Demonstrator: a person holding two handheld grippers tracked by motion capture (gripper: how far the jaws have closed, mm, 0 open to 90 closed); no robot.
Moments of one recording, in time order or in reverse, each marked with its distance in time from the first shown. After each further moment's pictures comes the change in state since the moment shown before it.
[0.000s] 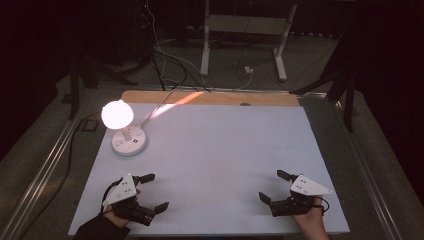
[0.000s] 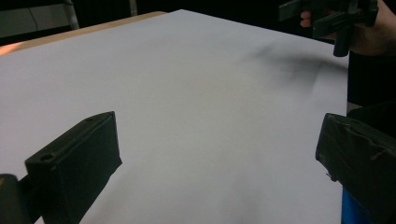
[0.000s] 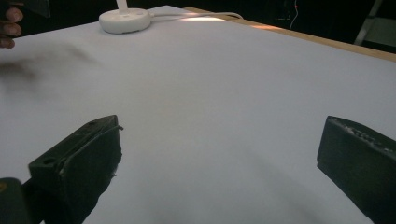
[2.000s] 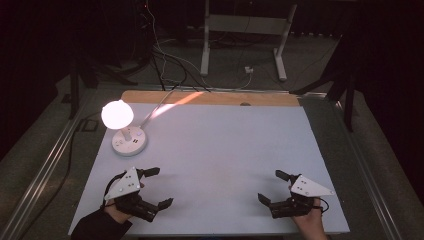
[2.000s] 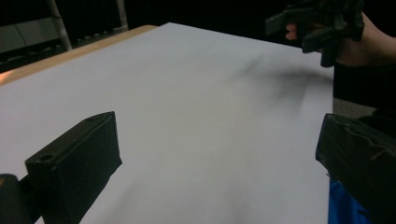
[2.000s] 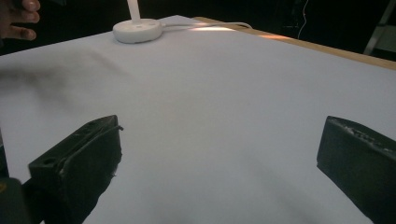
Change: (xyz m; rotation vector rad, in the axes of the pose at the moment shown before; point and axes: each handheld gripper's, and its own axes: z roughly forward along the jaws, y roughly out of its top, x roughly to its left) left arm -0.002 0.036 0.001 -0.015 -0.024 0.045; right arm 0.005 0.006 -0.003 -0.030 0.034 -0.003
